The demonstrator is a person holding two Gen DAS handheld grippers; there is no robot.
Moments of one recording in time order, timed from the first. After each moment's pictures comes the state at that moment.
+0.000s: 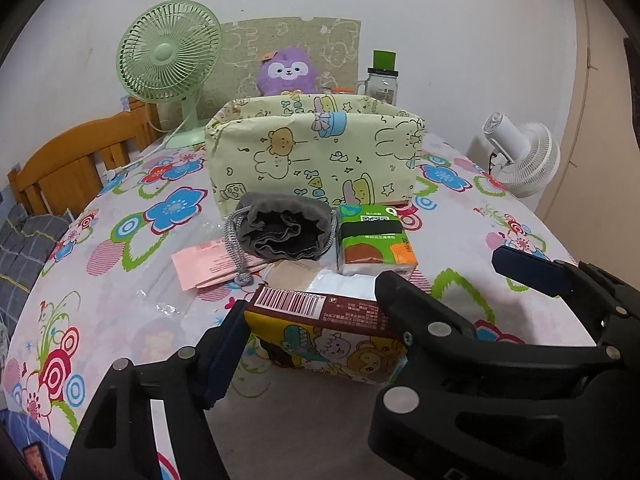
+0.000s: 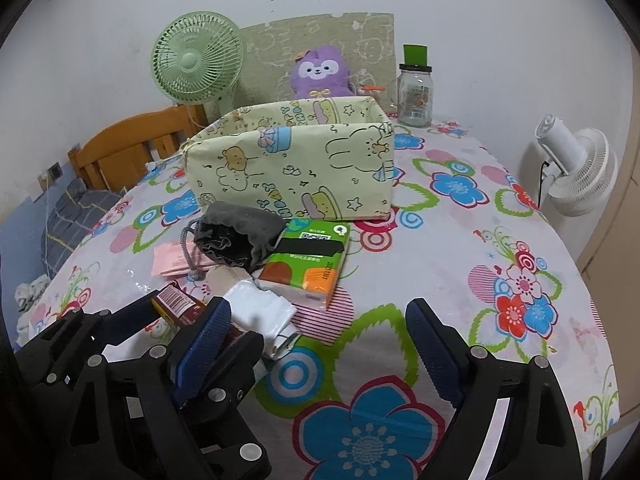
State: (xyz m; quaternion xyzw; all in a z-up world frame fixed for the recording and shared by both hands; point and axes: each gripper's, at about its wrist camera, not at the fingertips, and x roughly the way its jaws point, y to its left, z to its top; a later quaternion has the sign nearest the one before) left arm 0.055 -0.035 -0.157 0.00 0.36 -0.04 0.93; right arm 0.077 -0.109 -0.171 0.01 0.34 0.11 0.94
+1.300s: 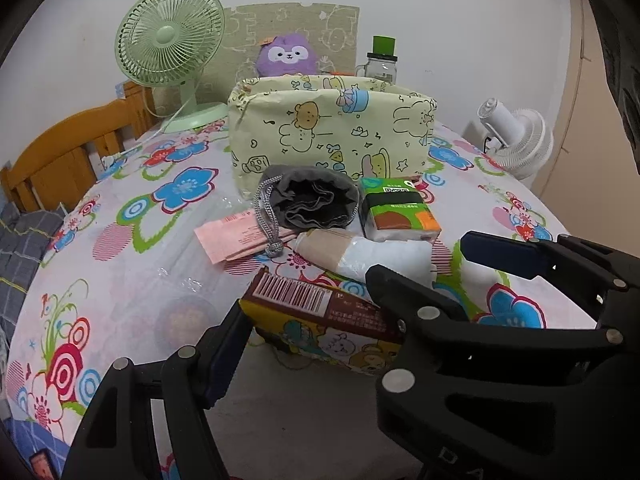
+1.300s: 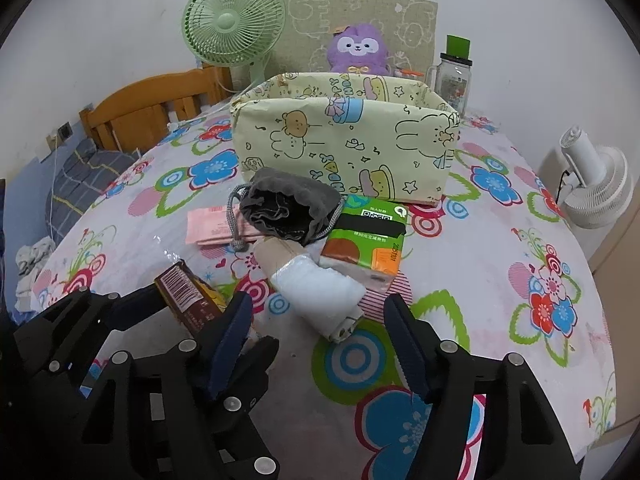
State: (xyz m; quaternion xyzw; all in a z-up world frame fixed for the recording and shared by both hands) left arm 0.047 -0.005 -0.165 0.01 0.38 -0.07 0.92; right arm 0.074 -0.065 -0.174 -0.04 0.38 0.13 0.92
